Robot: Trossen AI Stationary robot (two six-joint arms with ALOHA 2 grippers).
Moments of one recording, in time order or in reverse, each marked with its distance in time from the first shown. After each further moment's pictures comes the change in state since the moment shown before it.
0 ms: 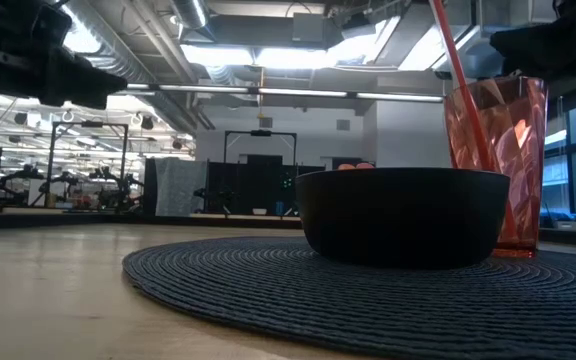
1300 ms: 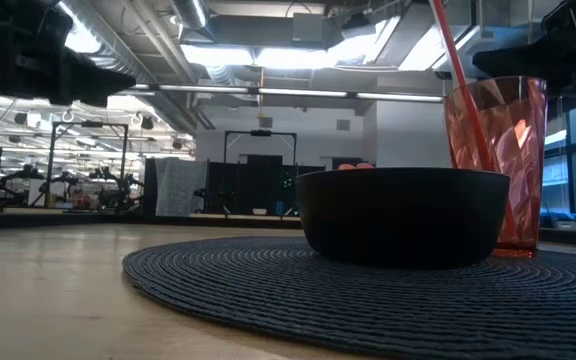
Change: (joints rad) left arm 0.000 0.000 -0.036 0.108 -0.083 0.024; right arm -0.114 0.001 -0.088 0.142 0.009 0.027
